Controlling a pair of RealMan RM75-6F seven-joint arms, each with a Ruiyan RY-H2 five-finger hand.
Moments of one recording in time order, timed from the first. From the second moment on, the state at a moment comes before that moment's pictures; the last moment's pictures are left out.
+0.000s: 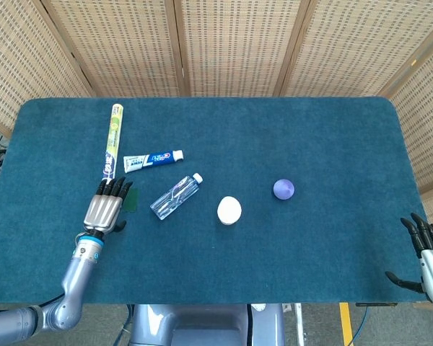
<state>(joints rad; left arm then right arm) -0.58 -1.55 -0.18 -1.58 0.89 1.11 0.76 0.02 -0.98 0.03 -1.68 -1.49 1.46 0.14</state>
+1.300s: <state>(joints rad) -0.68 -1.62 -0.14 -1.41 0.80 1.11 0.85 0.01 -0.98 0.03 -1.67 -1.50 1.47 0.16</state>
